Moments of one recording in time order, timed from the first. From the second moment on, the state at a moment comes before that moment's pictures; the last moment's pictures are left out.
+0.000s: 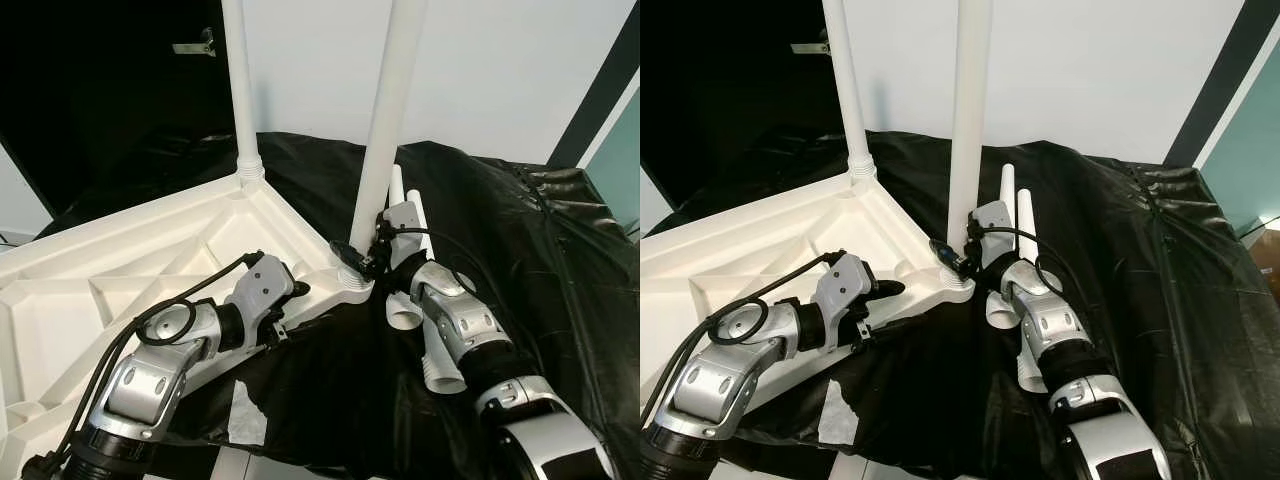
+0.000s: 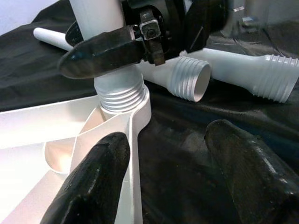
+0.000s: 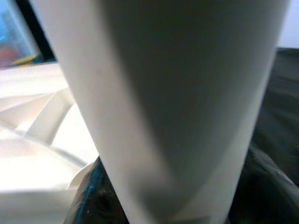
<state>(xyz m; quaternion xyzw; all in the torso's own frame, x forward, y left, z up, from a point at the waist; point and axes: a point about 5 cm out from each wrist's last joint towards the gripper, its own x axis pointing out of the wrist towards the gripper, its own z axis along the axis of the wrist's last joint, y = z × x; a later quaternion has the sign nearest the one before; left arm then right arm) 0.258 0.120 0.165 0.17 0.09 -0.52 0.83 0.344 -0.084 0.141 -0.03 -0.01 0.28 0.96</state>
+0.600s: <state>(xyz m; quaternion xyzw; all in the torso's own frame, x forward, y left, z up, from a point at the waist) 0.256 0.119 0.165 0.17 0.08 -0.52 0.83 0.319 -0.065 0.145 0.02 0.00 0.14 0.99</state>
